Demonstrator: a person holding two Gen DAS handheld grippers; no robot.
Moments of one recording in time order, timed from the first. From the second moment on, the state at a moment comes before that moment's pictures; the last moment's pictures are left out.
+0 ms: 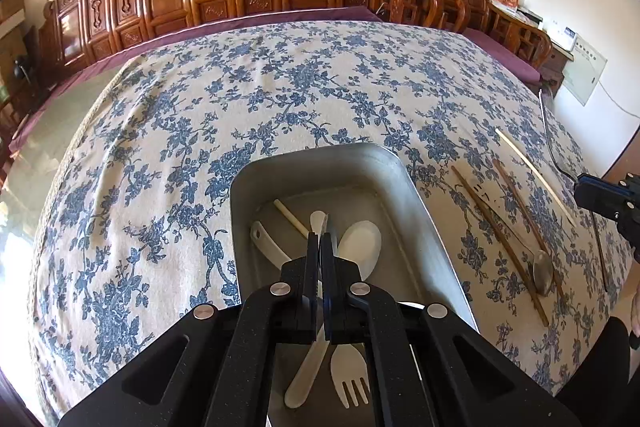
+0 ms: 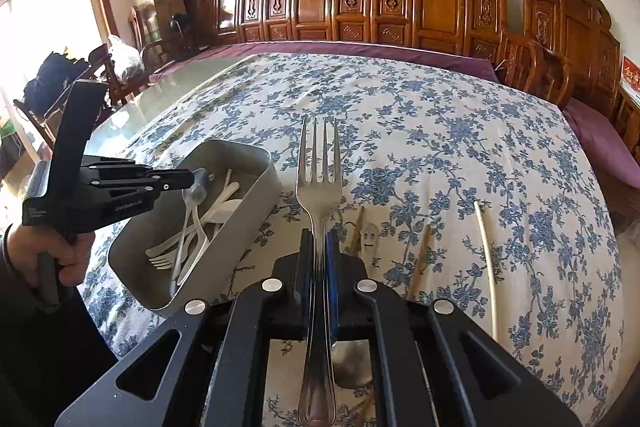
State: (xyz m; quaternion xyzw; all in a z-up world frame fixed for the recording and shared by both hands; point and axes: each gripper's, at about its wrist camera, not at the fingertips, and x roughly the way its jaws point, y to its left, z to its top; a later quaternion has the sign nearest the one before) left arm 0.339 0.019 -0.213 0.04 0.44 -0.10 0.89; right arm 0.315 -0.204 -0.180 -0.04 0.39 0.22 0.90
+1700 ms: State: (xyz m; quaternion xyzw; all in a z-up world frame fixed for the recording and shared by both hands) left arm 0.316 0.102 -0.160 0.00 0.39 -0.03 0.92; right arm 0.343 -0.044 -0.231 0.00 0.46 0.28 0.84
